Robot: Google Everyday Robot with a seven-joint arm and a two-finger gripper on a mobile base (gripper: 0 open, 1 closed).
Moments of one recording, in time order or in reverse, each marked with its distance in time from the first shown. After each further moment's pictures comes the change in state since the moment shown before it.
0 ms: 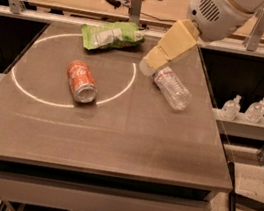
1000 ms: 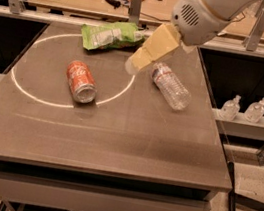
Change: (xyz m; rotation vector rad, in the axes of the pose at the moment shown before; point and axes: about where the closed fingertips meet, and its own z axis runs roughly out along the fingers) arm -0.022 0.011 0.033 -0.080 -0.008 0.028
